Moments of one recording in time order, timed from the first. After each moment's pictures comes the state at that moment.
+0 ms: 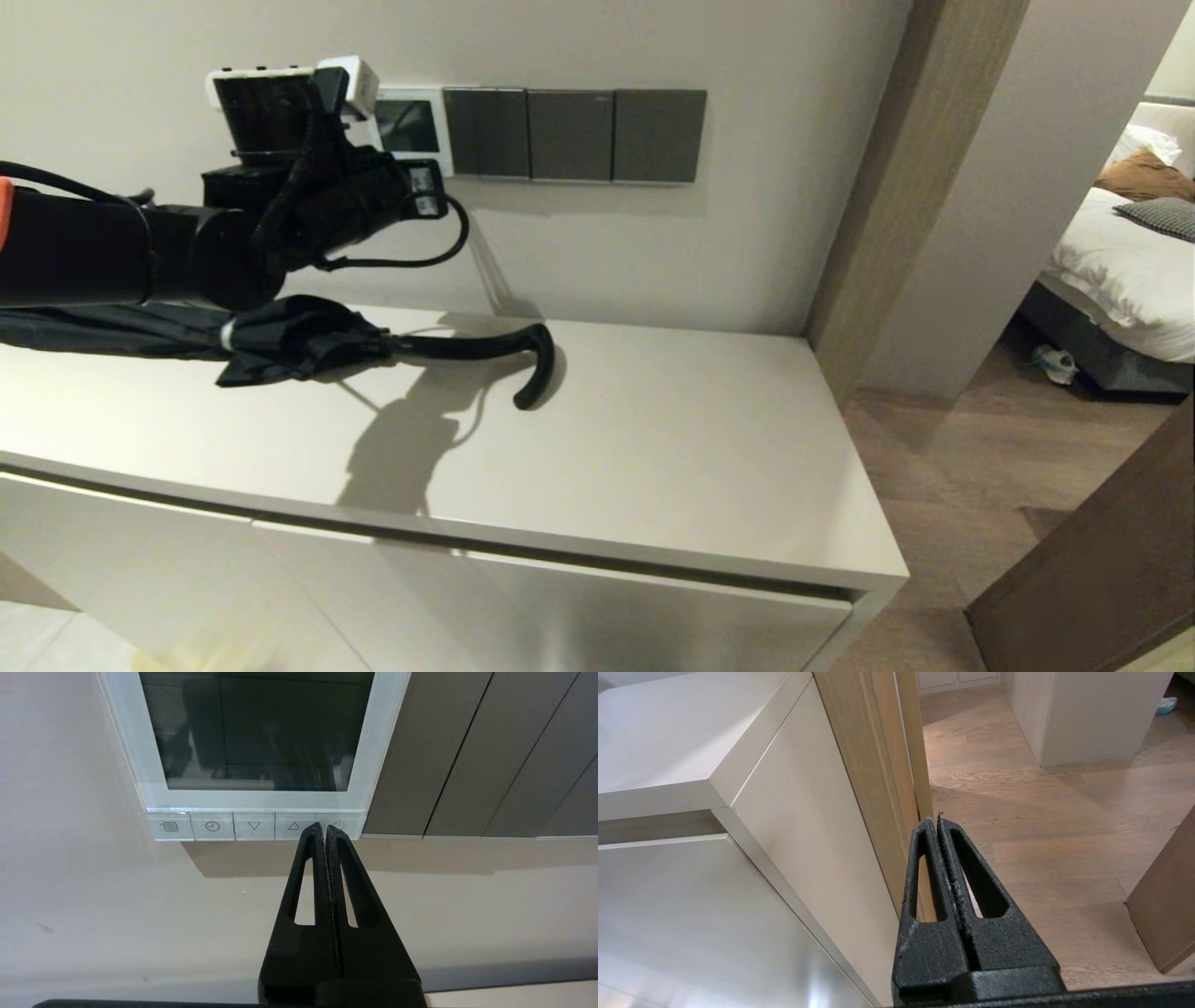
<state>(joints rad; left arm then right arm) -0.29 1.98 -1.58 -0.44 -0.01 -0.07 0.00 0.00 0.00 -0.02 0.00 0.09</state>
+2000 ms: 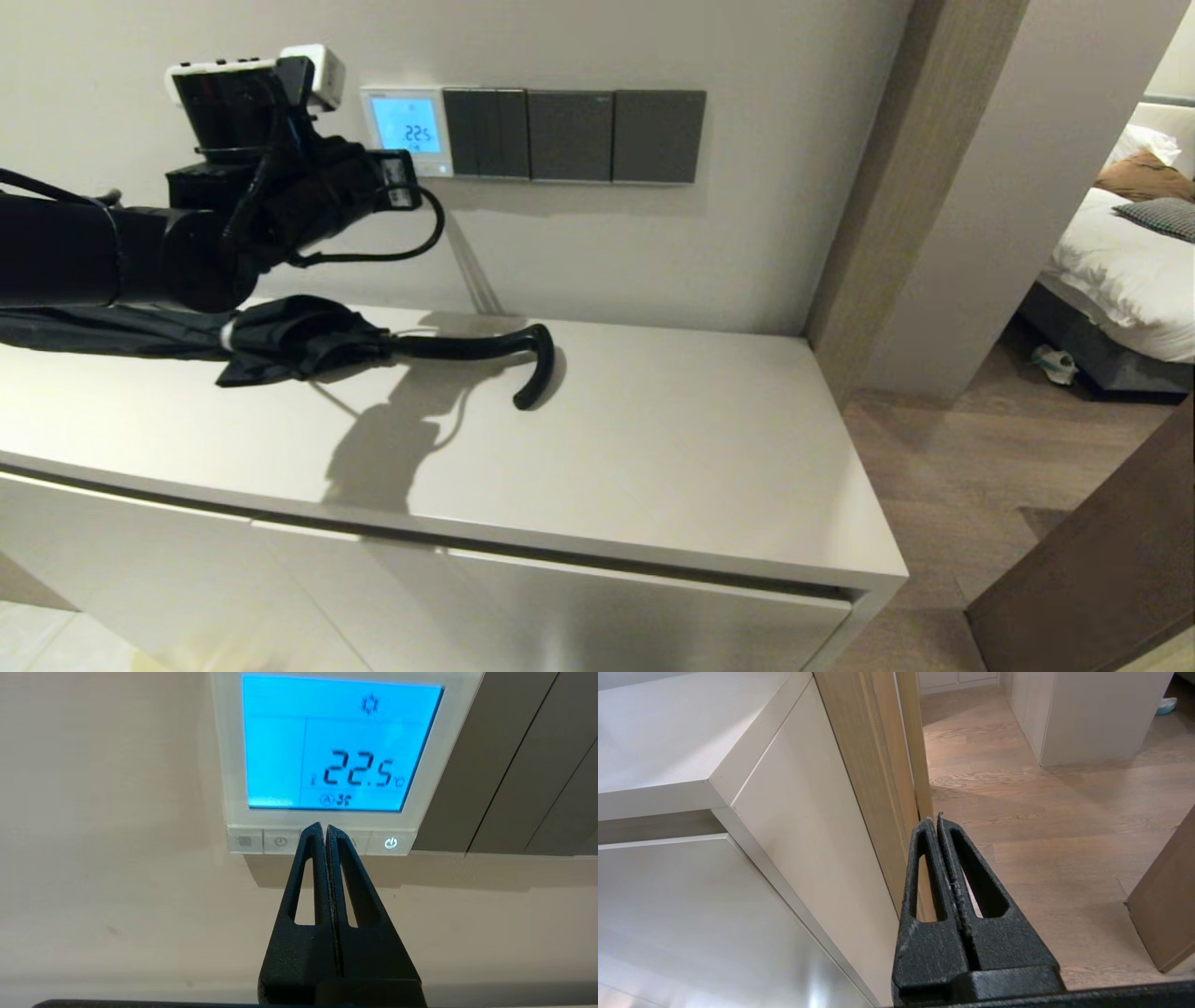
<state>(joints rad) -0.24 1.95 -1.54 -0.50 0.00 -0.05 0.00 0.00 0.00 -0.02 0.00 0.09</state>
